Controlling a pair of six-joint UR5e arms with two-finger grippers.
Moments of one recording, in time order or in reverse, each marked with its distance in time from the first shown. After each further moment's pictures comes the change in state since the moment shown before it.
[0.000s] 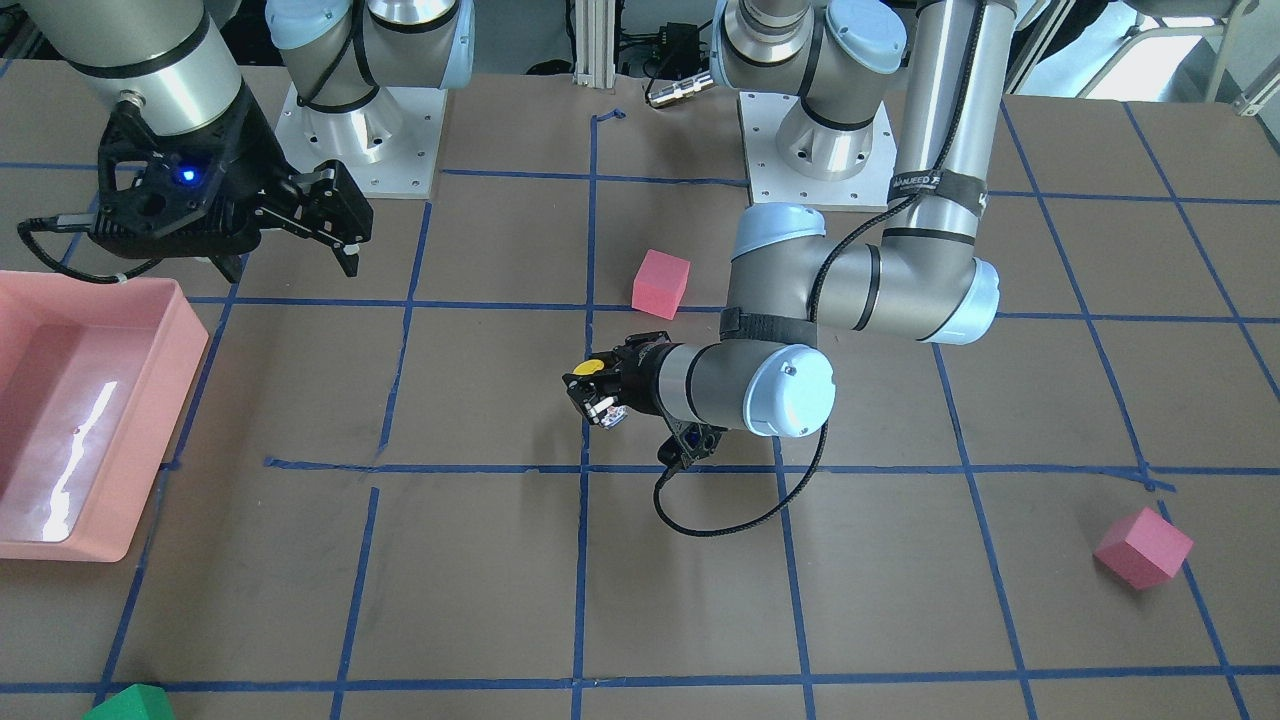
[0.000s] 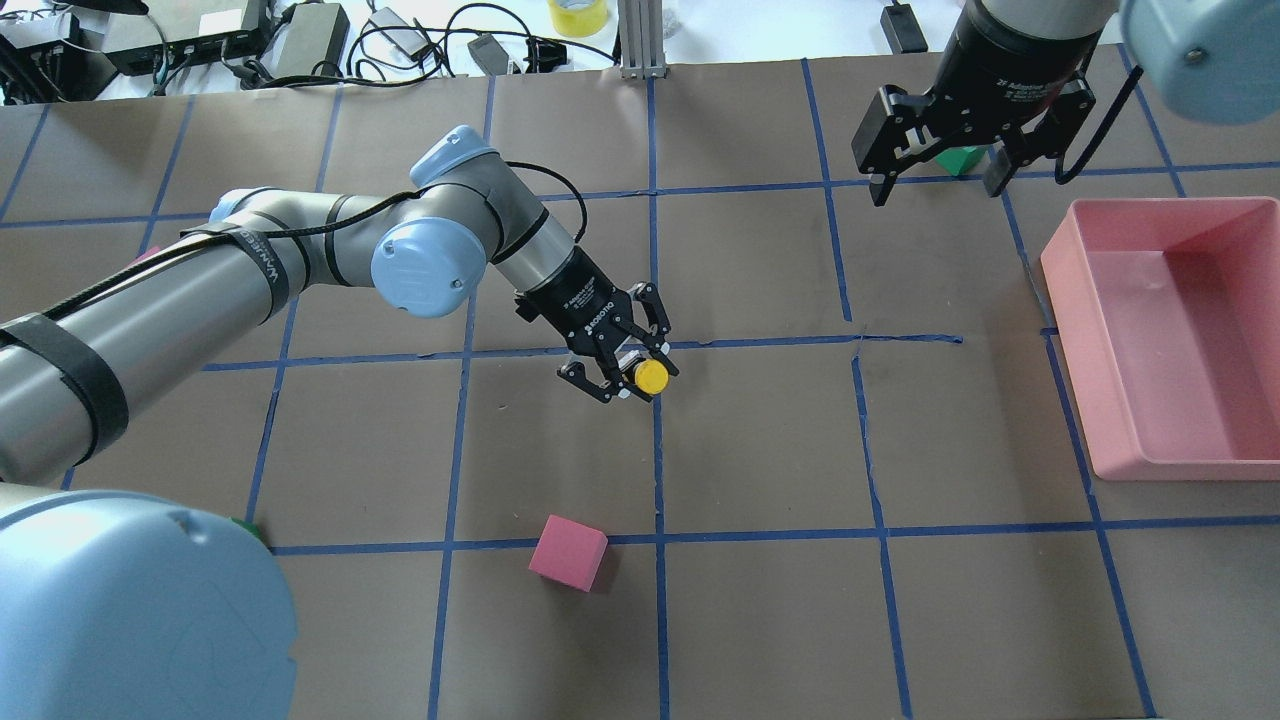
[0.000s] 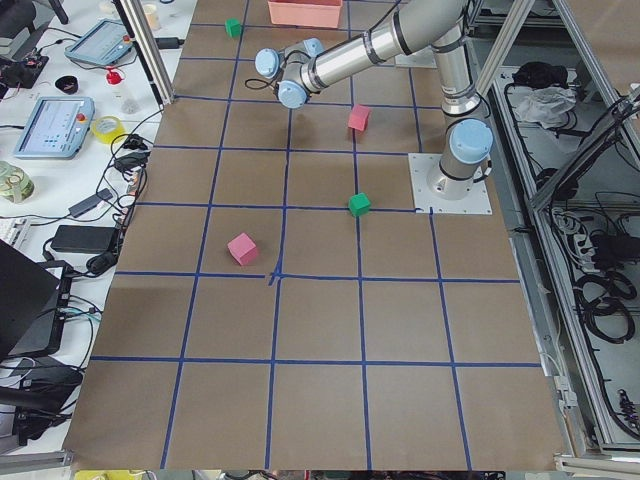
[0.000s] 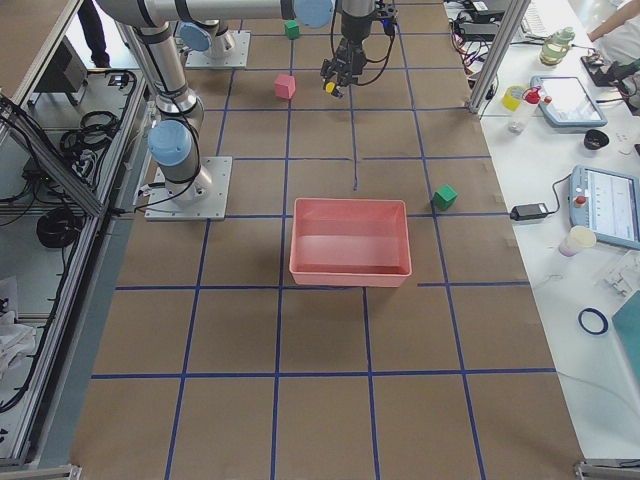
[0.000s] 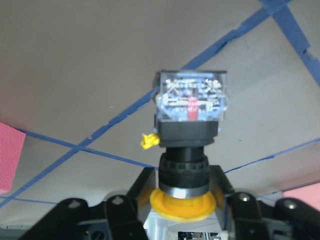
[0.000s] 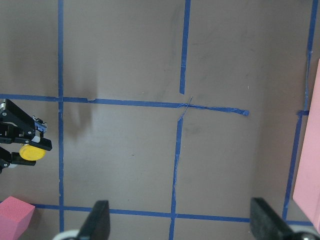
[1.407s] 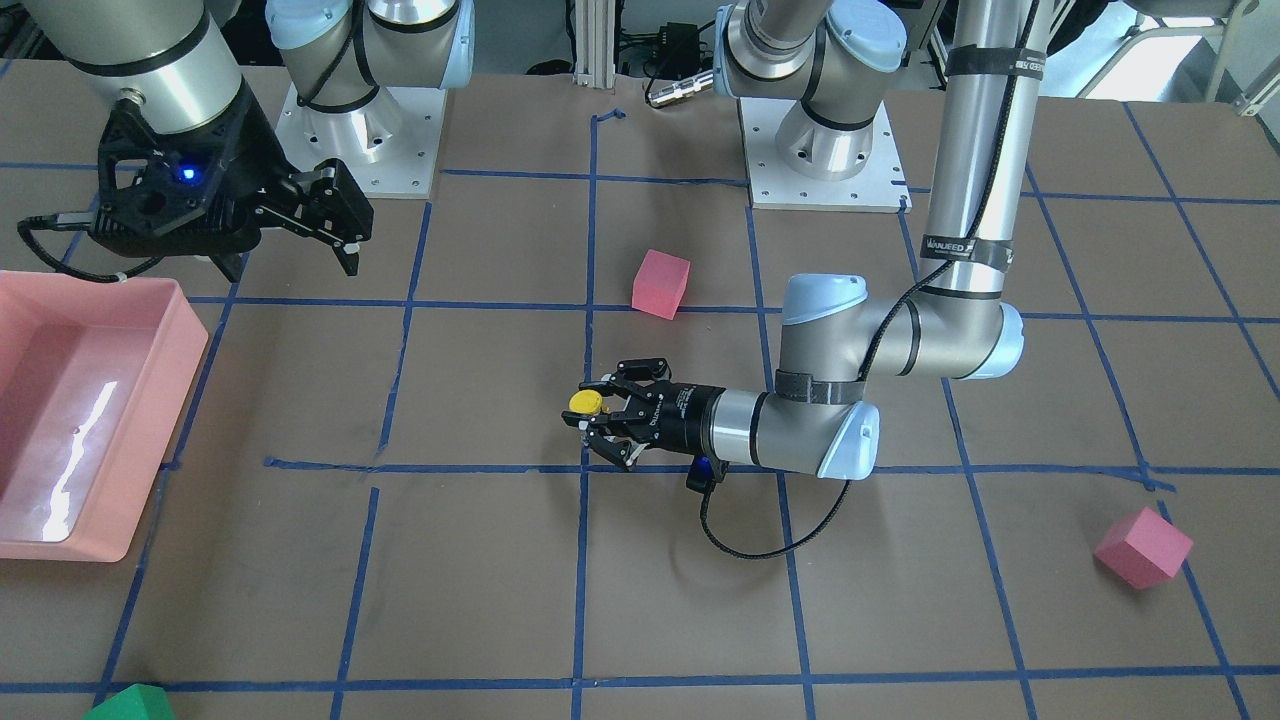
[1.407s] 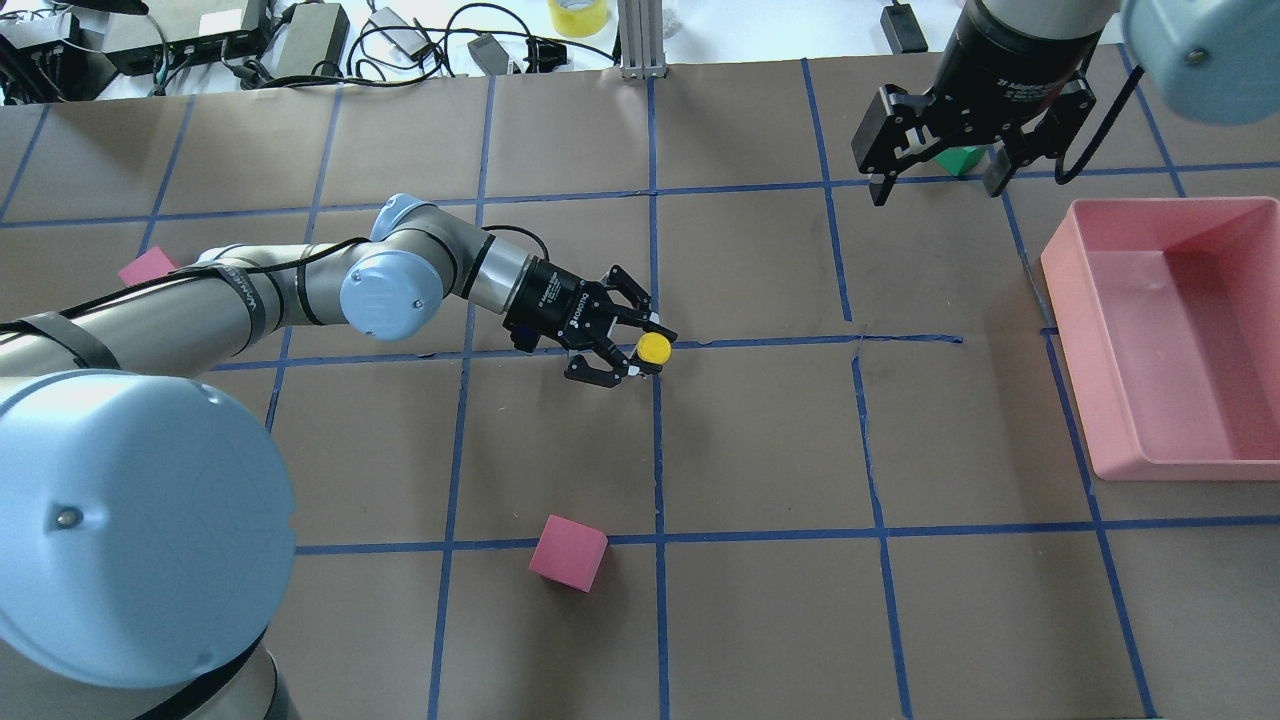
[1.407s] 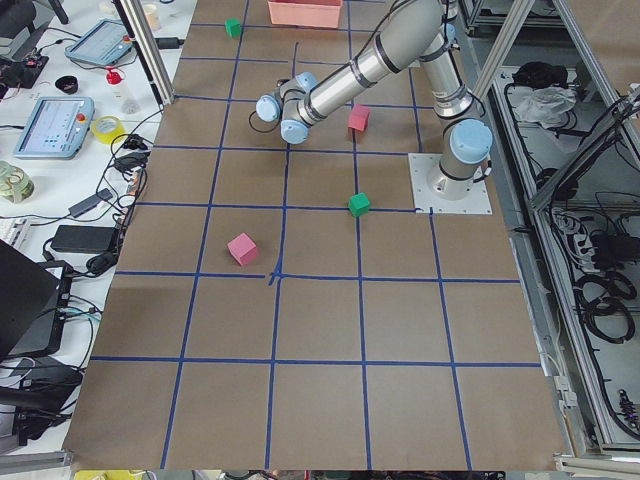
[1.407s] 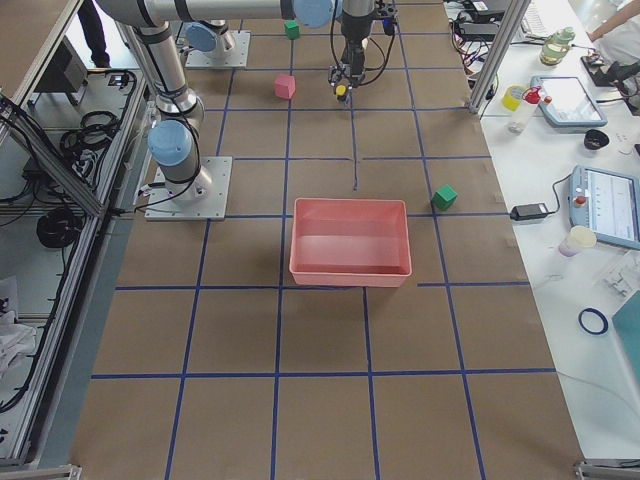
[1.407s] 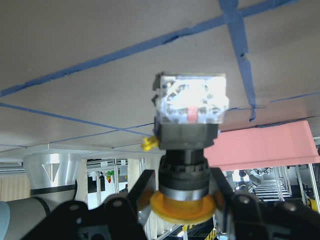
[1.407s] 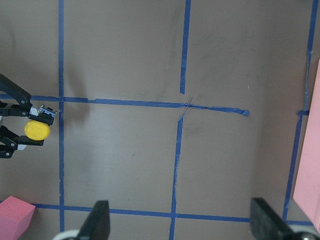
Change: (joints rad) left arm 0.119 -0.098 -0.075 0.000 -0.363 -0.028; right arm 0.000 -0.002 0.000 0.000 0.001 0.001
